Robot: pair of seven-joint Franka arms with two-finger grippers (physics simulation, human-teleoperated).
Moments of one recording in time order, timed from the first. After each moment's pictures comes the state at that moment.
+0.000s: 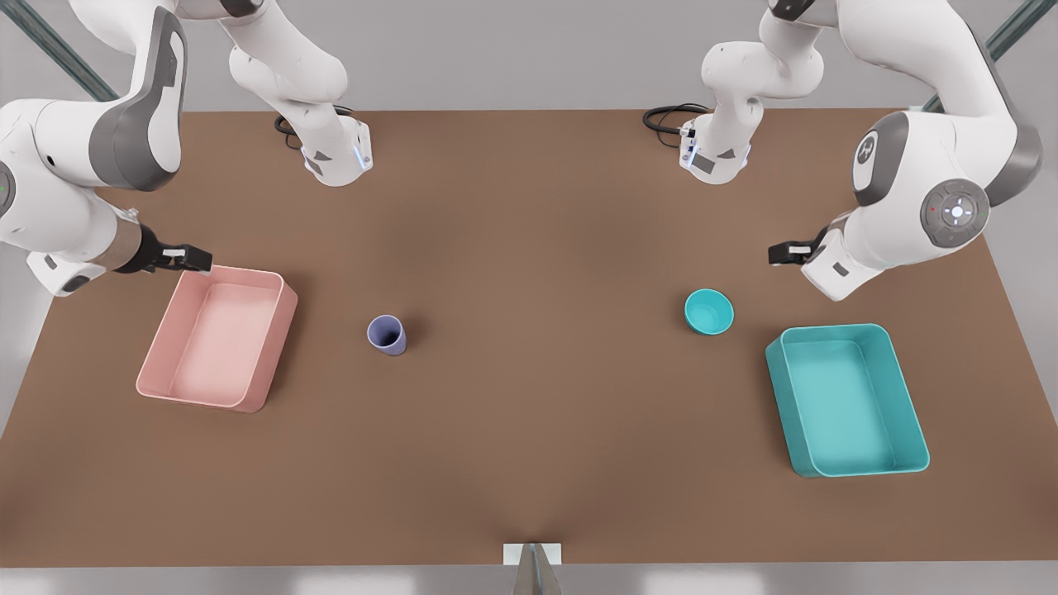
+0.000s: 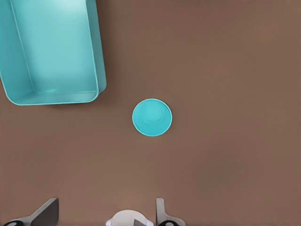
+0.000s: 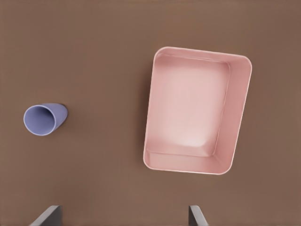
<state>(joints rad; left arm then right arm) -0.11 0.18 -0.01 -1.41 0.00 1.27 -0.13 -0.22 0.12 0.19 -1.46 -0.06 1.38 0.00</state>
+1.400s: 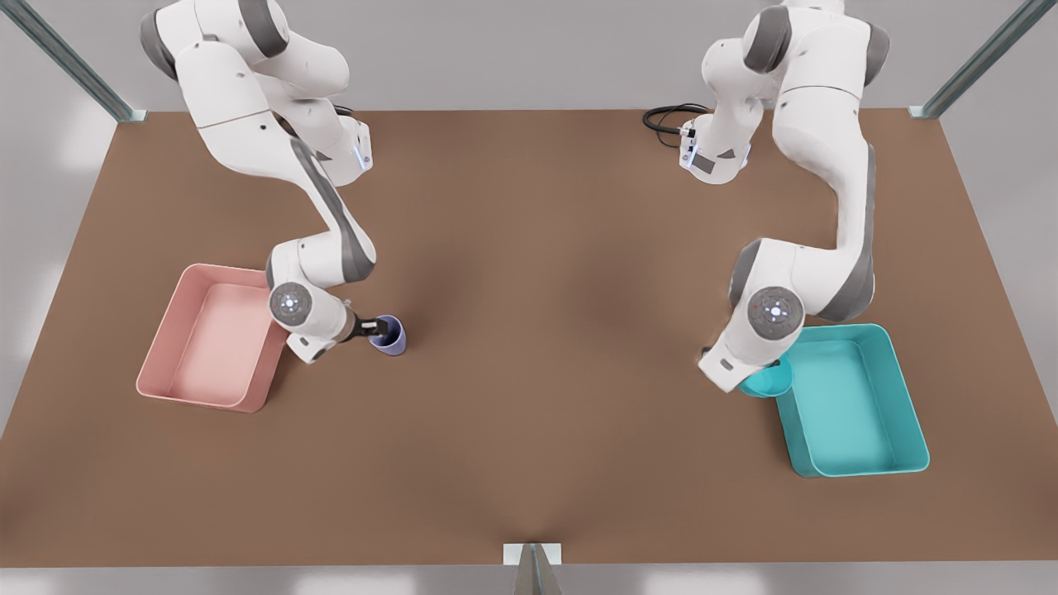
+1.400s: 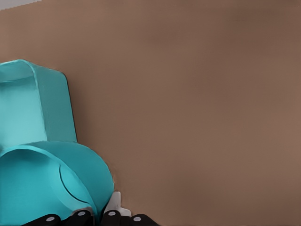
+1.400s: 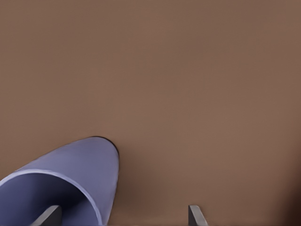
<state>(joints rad) -0.19 0.52 -0.03 -1.37 0.20 1.80 -0.24 0.05 0.37 0.21 -2.06 0.01 2.26 0.21</state>
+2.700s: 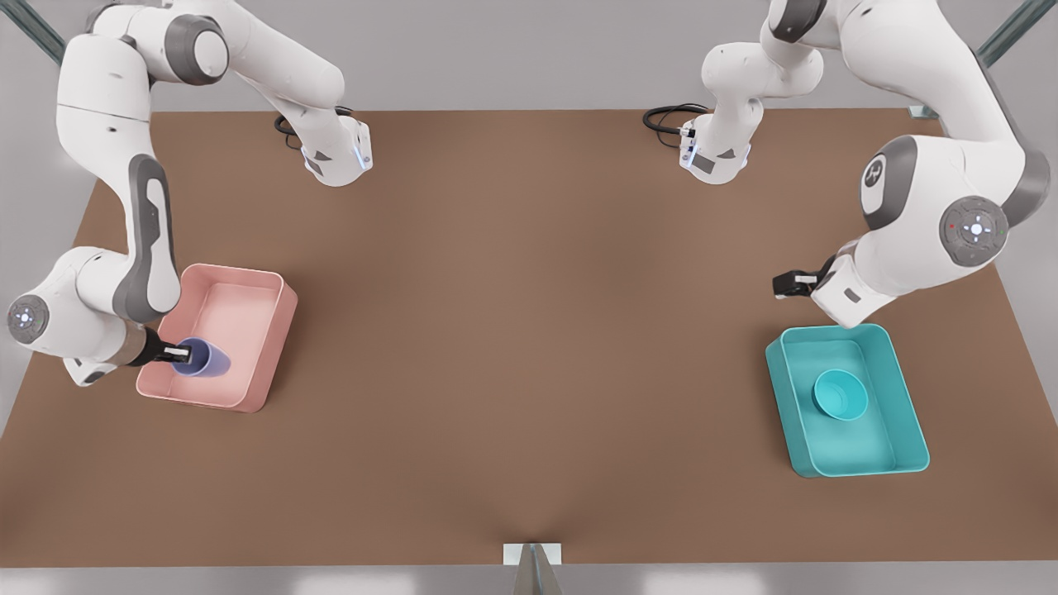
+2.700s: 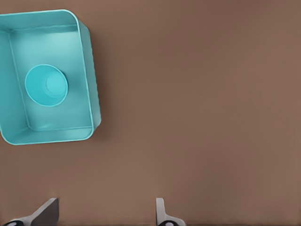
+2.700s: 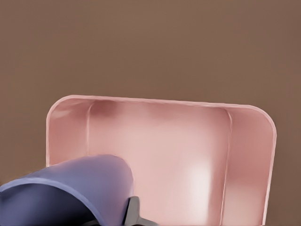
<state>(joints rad) -0.06 0.28 -0.07 -1.29 -0.01 1.35 -0.10 -0.43 0.45 0.16 -1.72 -0.05 2.04 -0.20</state>
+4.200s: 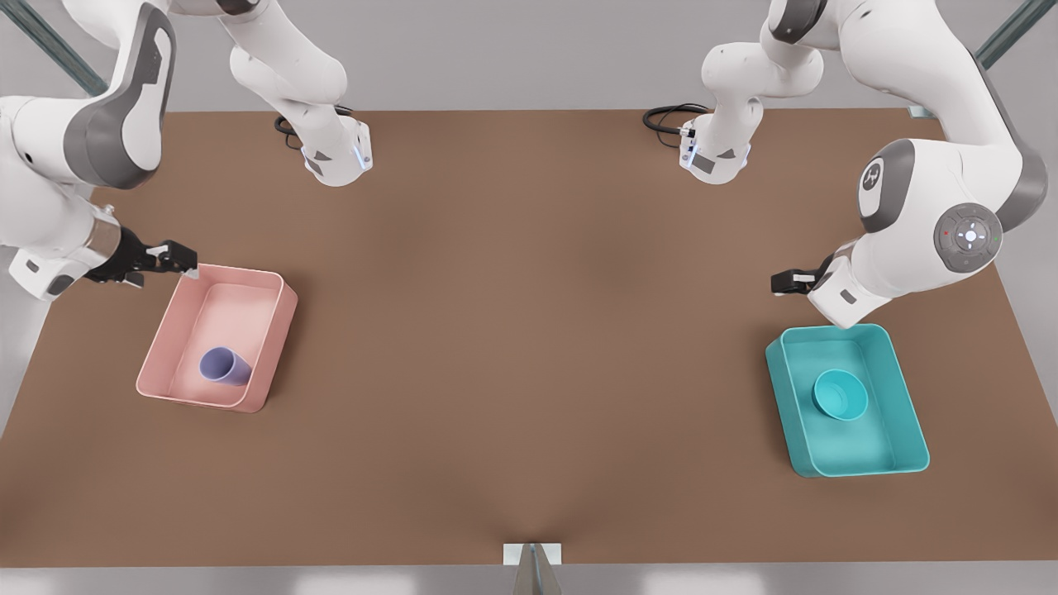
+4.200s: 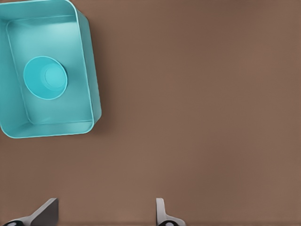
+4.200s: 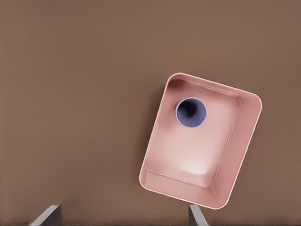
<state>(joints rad) -0.06 0.28 -0.07 -1.29 0.00 1.33 -0.10 -0.22 0.10 0.14 -1.49 -0.01 1.46 -0.22</state>
